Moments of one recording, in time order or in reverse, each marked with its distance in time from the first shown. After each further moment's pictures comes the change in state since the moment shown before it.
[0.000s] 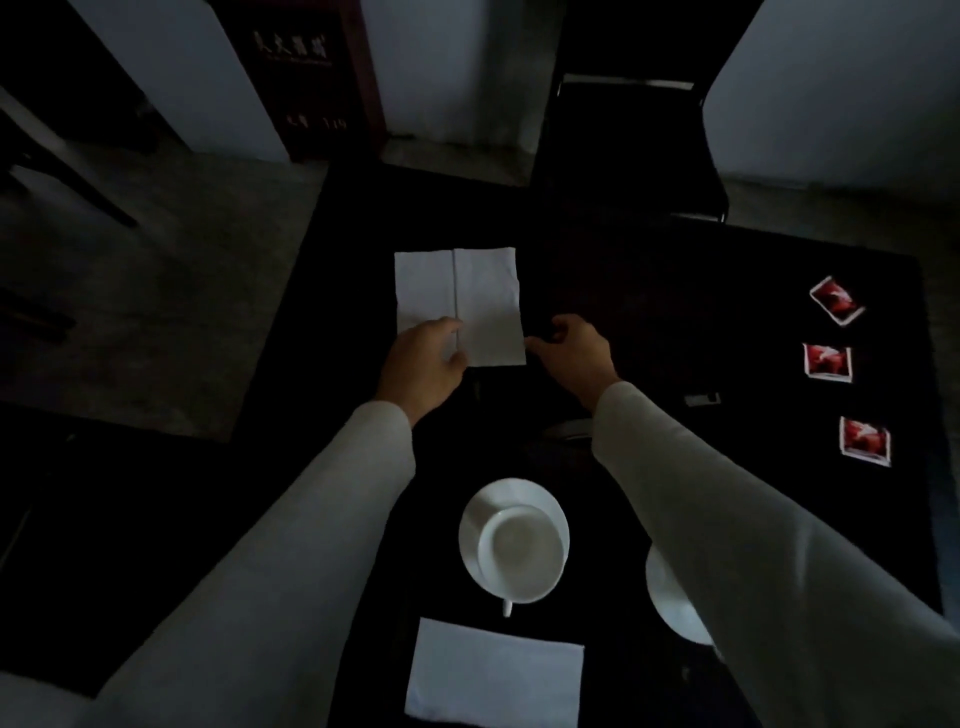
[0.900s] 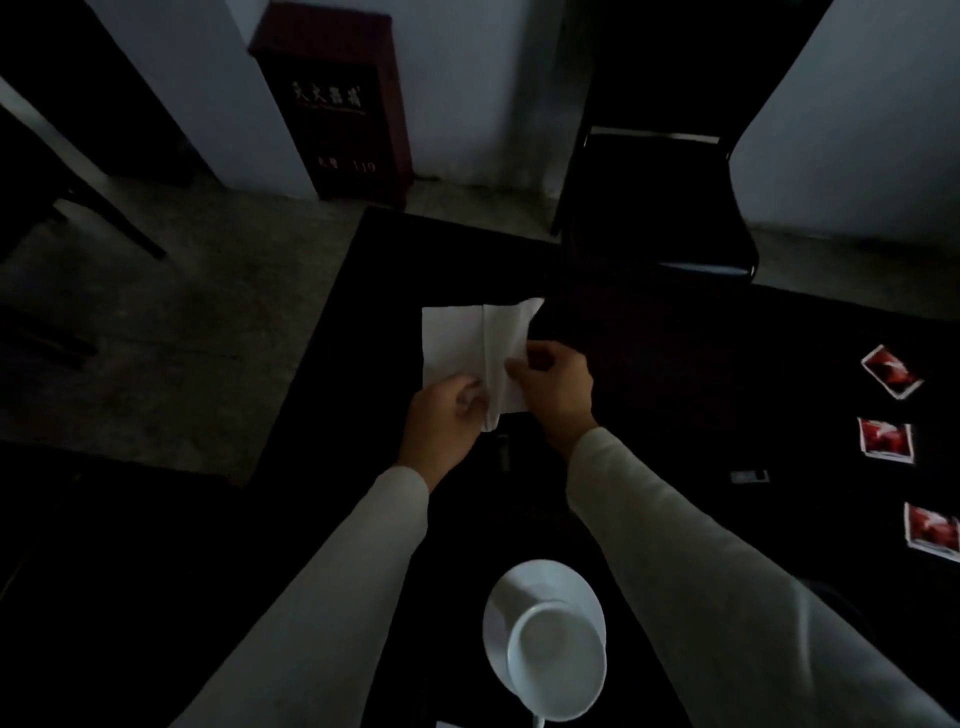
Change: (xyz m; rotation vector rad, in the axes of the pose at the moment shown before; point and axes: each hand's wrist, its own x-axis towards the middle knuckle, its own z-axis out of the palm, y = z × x) left_hand 0.025 -0.021 0.012 -0.280 0.089 -0.122; right_hand 0.029 -0.052 0.050 0.374 0.120 -0.044
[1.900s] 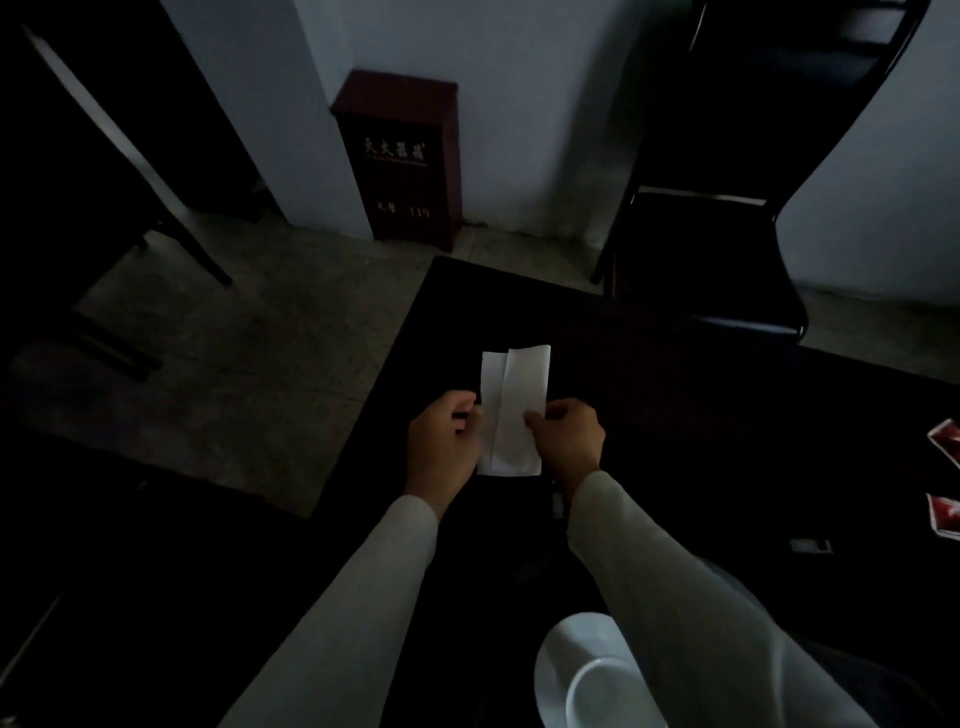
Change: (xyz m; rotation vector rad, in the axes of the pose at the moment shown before) left_hand 0.007 -0.015 -0.062 -0.133 0.175 -0.118; right_hand -0.015 -0.024 0.048 -0.155 -0.024 0.139
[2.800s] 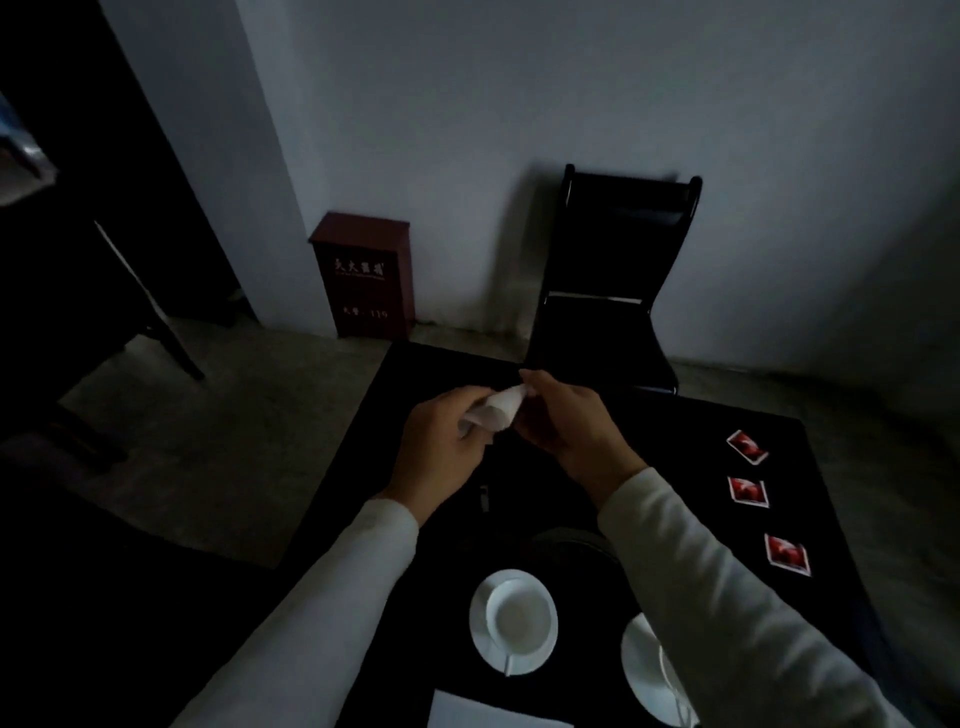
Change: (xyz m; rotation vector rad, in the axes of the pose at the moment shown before) left_hand -0.158 0.164 -0.062 0.002 -0.014 0.662; right_hand -0.188 -0.085 -0.186 0.731 -0.261 -0.087
